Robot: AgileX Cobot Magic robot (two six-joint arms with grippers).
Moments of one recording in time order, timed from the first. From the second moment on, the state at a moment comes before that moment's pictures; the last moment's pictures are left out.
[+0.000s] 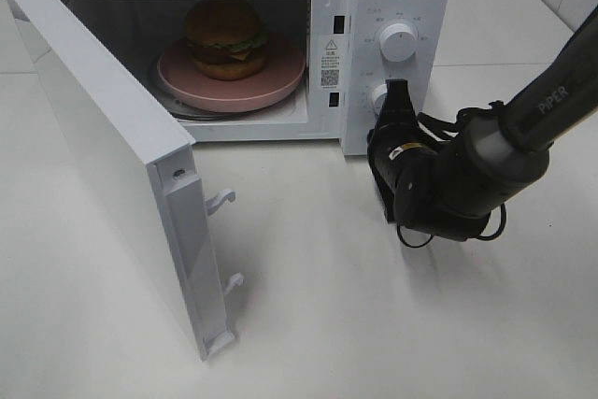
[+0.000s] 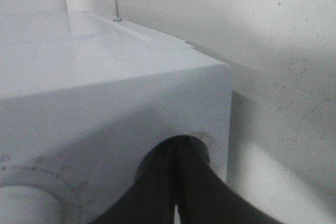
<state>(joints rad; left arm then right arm) 0.02 -0.01 -0.50 -0.07 1.04 0.08 0.56 2.20 -0.92 0.66 -0.92 1.27</state>
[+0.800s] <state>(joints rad) 0.02 -0.01 -0.50 -0.07 1.04 0.08 0.54 2.06 -0.73 0.46 -0.86 1.36</state>
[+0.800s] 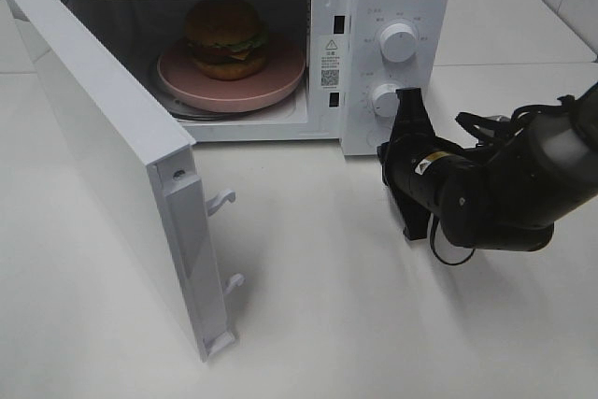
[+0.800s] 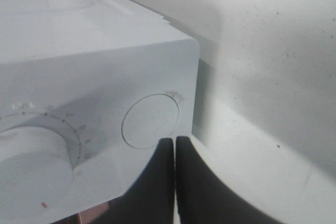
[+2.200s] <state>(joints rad) 0.02 -0.01 -0.50 -0.07 1.04 0.08 0.53 1.55 -0.64 0.45 -0.13 0.27</state>
